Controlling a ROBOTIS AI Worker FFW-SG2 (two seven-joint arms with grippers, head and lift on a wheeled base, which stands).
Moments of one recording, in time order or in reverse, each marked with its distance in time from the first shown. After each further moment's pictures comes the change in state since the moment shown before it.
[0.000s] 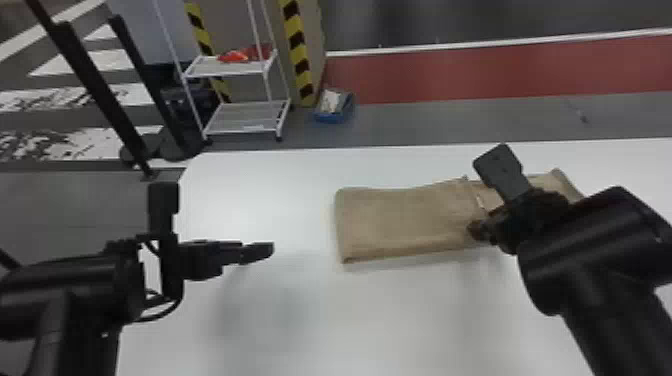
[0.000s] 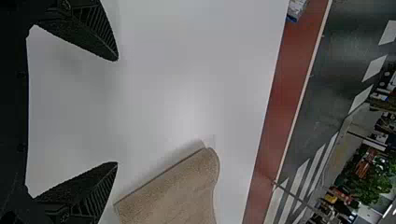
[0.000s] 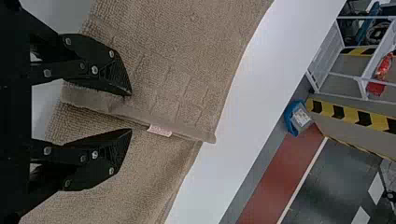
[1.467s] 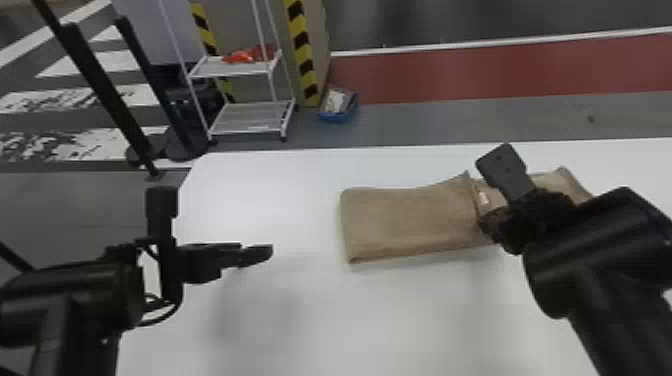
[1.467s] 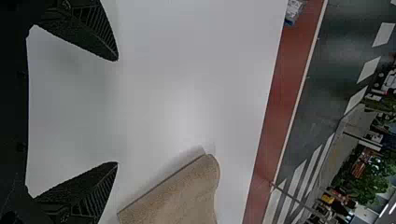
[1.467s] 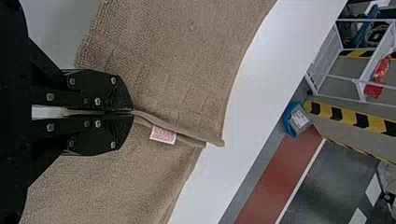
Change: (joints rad) left arm 0.023 0.008 0.021 0.003 0.005 -0.037 -0.008; right arm 0.007 0.000 0.006 -0.017 -0.008 -0.009 -0.002
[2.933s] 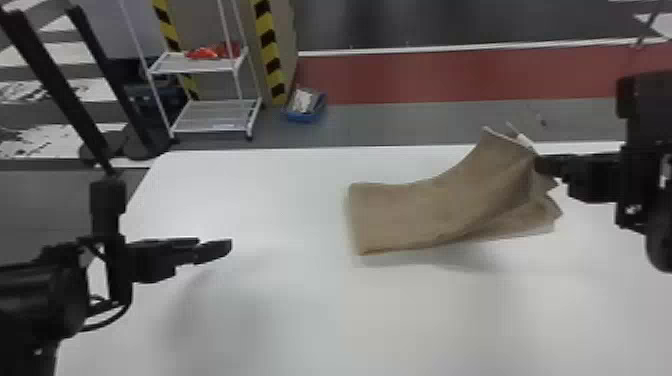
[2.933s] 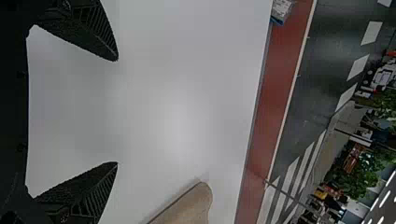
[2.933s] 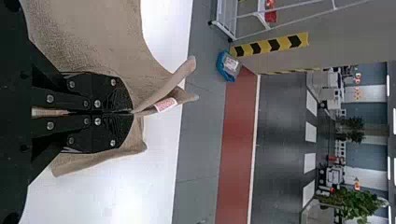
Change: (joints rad) left arm 0.001 0.008 0.010 -0.026 0.017 -0.006 -0.006; right arm 0.035 0.000 -0.412 -0.381 -0.187 0.156 0.058
